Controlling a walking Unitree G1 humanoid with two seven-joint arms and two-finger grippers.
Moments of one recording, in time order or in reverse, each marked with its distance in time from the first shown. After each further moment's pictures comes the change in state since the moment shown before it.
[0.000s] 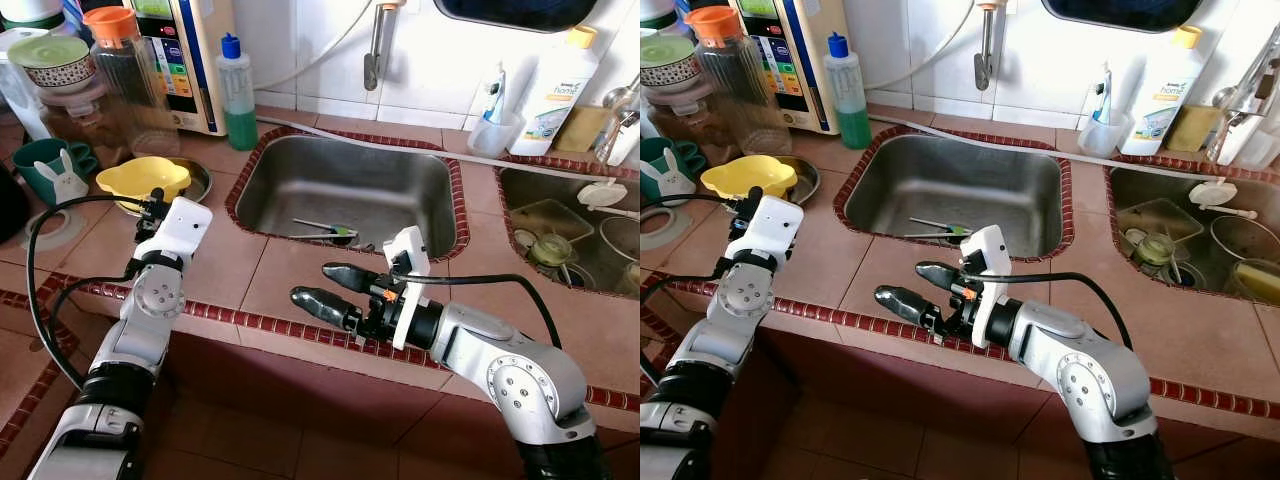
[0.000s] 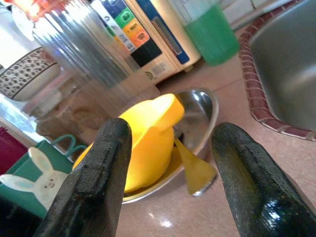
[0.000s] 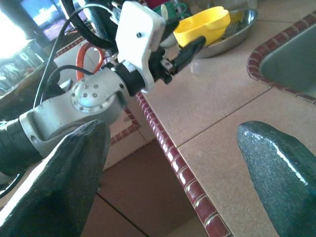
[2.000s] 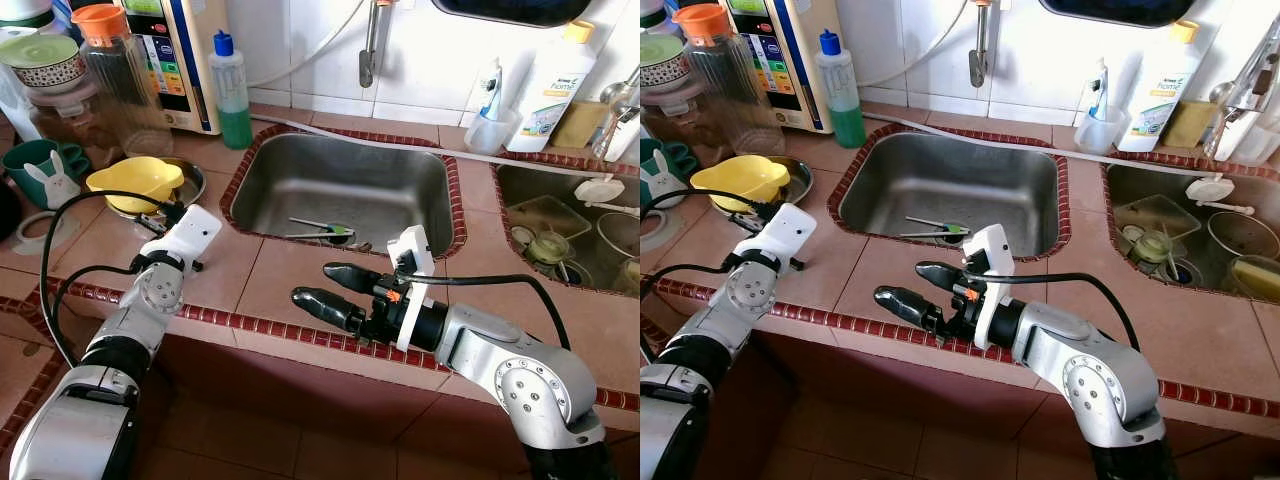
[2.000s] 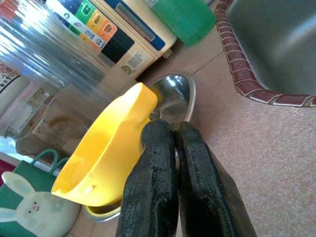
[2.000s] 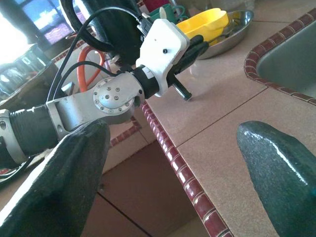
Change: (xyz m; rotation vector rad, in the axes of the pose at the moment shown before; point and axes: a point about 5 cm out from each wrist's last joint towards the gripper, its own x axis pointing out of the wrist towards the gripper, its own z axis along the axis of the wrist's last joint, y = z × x) left arm 0.014 -0.001 -0.015 0.163 0.025 -0.072; right arm -0.004 0.003 0.002 0.013 0.001 0.010
